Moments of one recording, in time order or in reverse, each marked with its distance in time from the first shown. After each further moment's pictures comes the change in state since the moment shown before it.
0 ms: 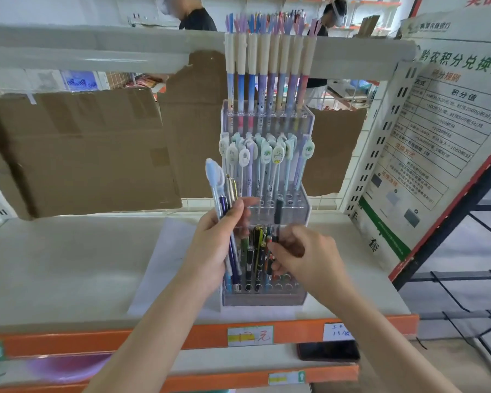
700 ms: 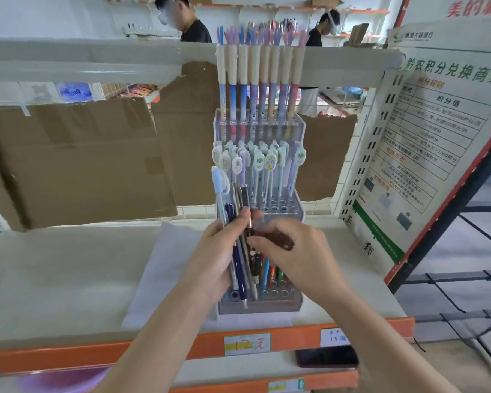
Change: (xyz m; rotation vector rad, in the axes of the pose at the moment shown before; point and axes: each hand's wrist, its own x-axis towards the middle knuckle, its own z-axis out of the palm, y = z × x) left_hand -0.008 0.008 0.015 -0.138 -0.047 -0.184; right_hand 0.001 -0.035 -0.004 0.018 0.017 -0.153
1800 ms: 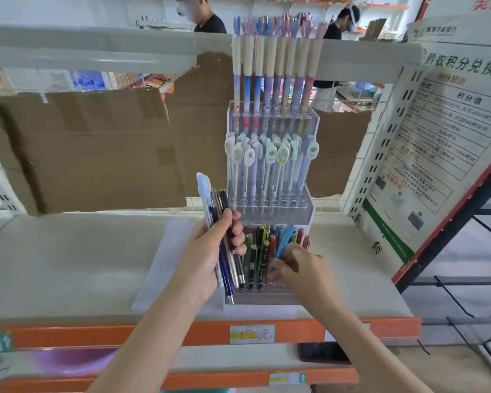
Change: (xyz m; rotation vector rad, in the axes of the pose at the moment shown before) left_hand -0.007 -0.004 -0.025 -0.191 0.039 0.066; right_hand -0.014 0.075 0.028 -0.092 -0.068 0.312
